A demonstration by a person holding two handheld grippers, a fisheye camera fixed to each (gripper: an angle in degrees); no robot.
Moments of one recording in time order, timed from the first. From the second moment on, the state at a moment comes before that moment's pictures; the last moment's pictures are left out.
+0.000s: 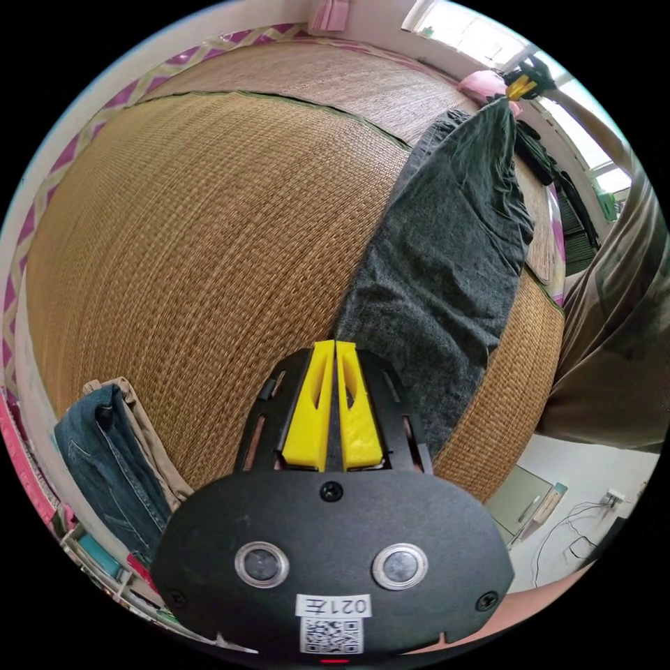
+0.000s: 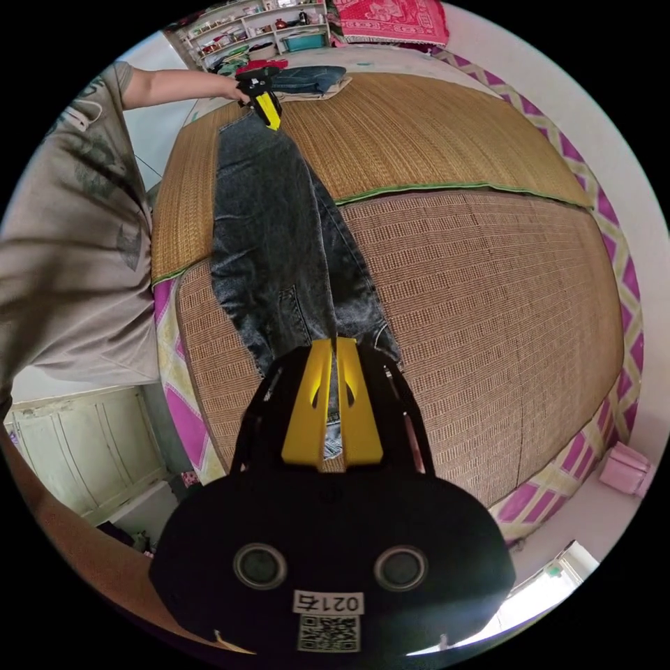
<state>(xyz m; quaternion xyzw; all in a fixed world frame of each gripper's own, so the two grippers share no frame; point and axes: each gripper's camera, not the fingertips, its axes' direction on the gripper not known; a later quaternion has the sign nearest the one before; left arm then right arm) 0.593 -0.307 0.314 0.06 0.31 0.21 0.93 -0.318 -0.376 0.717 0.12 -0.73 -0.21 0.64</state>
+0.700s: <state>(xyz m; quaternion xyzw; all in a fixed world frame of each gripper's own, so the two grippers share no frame) 0.745 0.163 0.303 0.01 0.46 -0.10 0.88 -0.445 -0.120 0.588 -0.08 -0.81 -0.18 0.55</state>
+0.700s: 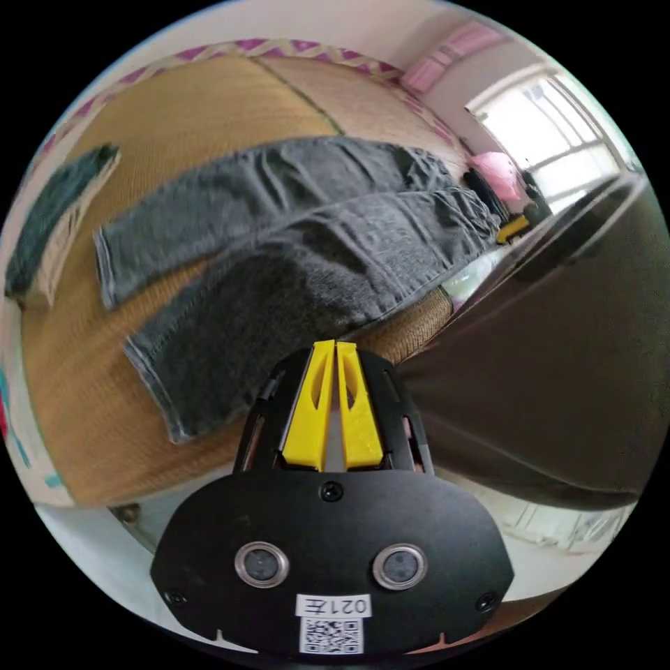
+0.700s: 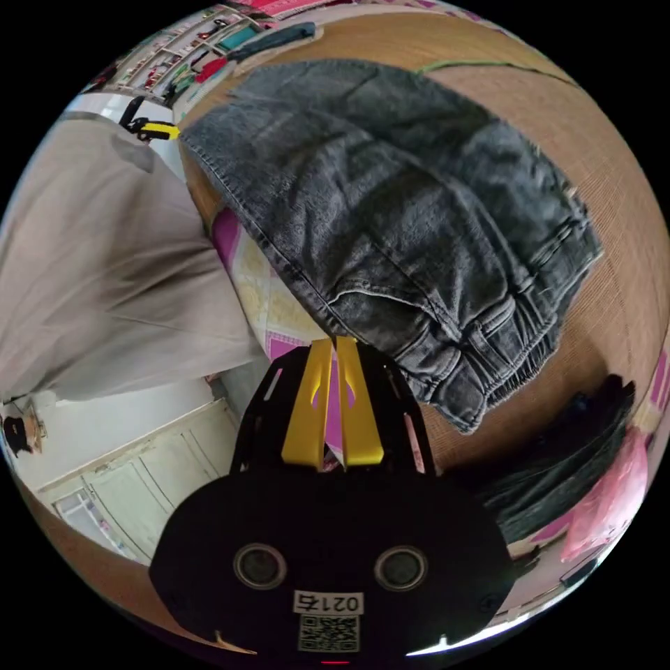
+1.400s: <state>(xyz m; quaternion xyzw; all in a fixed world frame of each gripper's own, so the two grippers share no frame) 0.820 0.196 0.350 -0.02 0.41 -0.16 0.90 -0.503 -0.163 0.574 -0.07 -0.75 -0.16 0.64</state>
